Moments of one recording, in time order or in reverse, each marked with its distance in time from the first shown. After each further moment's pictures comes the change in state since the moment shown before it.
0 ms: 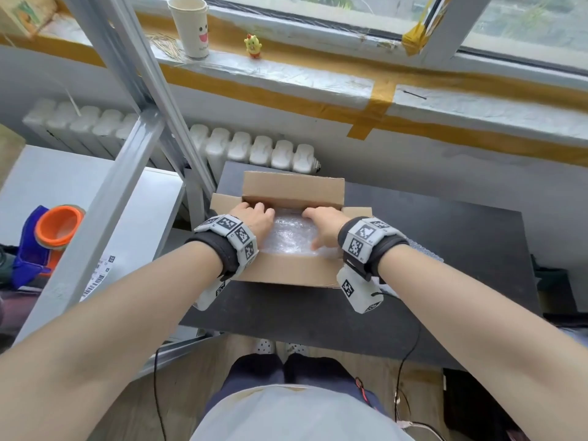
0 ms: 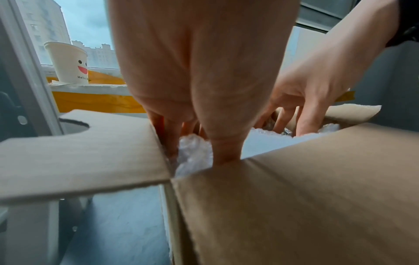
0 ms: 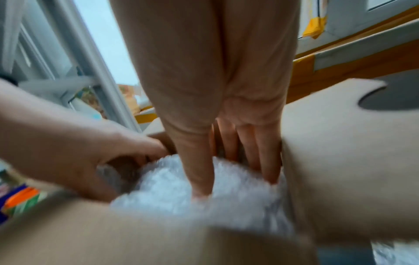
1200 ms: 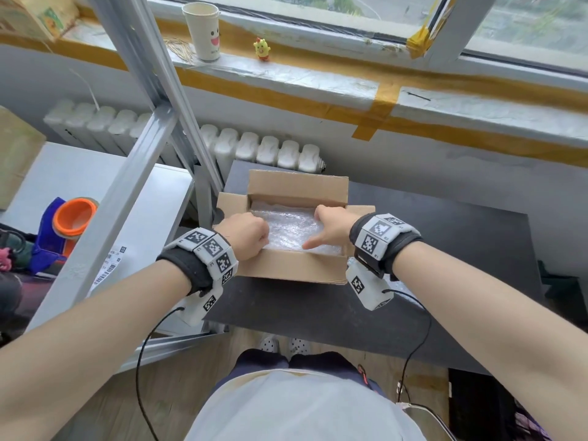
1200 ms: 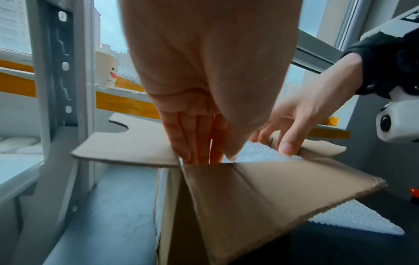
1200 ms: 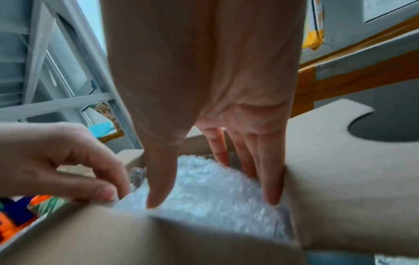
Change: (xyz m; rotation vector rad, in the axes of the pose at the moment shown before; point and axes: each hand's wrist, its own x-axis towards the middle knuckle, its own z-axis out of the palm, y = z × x) left_hand -0.050 0.001 -0.007 -0.365 0.031 -0.050; right_hand -0.019 0.003 -0.002 0.051 -0.046 0.054
